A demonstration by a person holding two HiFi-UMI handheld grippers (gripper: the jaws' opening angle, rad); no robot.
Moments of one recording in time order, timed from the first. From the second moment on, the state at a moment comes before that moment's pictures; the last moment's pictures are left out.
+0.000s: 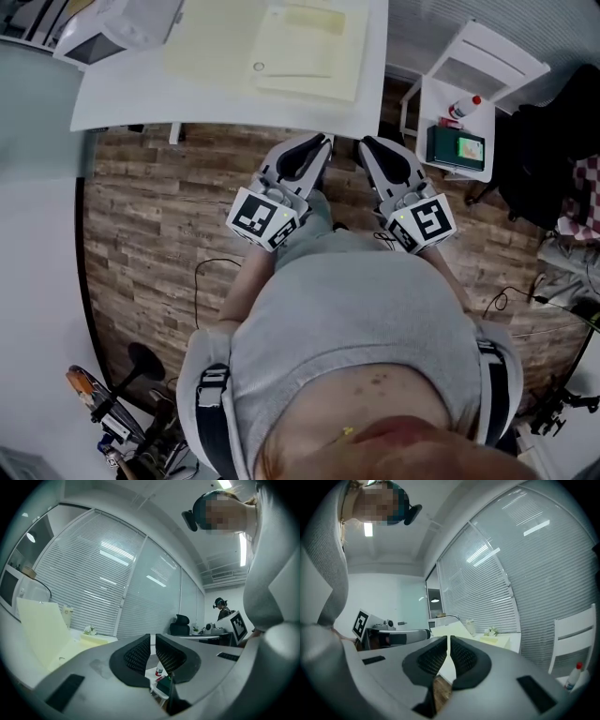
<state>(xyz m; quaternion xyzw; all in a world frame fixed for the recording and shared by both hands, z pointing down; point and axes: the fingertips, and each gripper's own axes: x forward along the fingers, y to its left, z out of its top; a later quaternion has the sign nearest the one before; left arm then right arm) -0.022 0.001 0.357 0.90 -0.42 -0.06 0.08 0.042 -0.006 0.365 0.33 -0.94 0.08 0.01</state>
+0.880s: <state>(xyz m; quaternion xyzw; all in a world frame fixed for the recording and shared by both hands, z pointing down) -0.079 -0.133 0.331 0.93 -0.36 -0.06 0.06 -0.014 -0.142 0.340 0.38 -0.92 0.06 -0.02</state>
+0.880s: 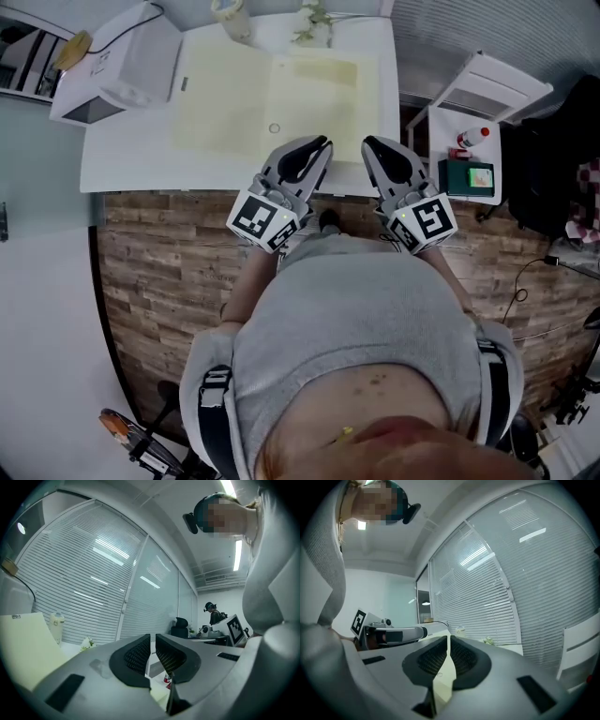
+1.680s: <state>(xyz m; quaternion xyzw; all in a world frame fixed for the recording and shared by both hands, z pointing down) -0.101 -0.172 0.344 0.94 -0.33 -0.05 0.07 -0.044 -0.181 0.354 0.40 -0.91 0.08 0.01</state>
